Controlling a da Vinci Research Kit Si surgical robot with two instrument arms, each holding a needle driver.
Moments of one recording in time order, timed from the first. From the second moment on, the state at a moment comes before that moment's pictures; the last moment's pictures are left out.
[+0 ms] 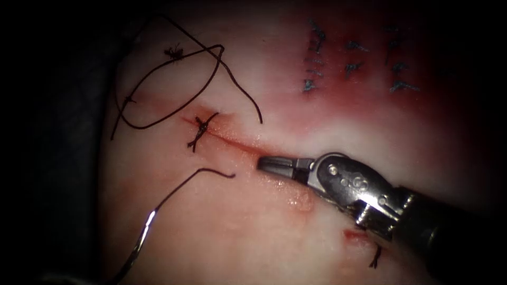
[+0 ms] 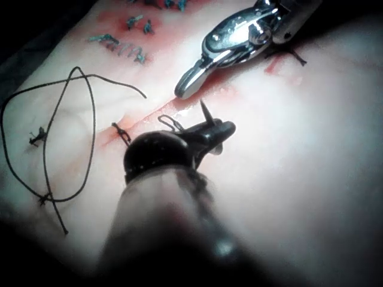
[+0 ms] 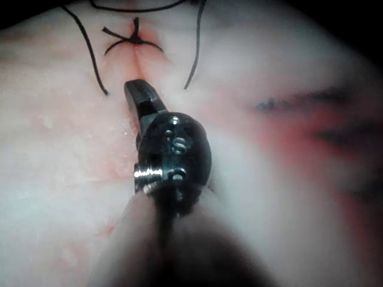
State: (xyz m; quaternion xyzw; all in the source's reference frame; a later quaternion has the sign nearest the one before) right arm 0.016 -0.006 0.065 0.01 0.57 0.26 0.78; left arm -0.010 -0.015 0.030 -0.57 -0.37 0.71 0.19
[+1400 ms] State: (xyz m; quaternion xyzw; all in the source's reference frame) right arm 0.018 -0.008 0.067 0.00 0.53 0.29 0.79; left arm -0.011 -0.014 0.029 -0.60 -0.33 0.71 0.18
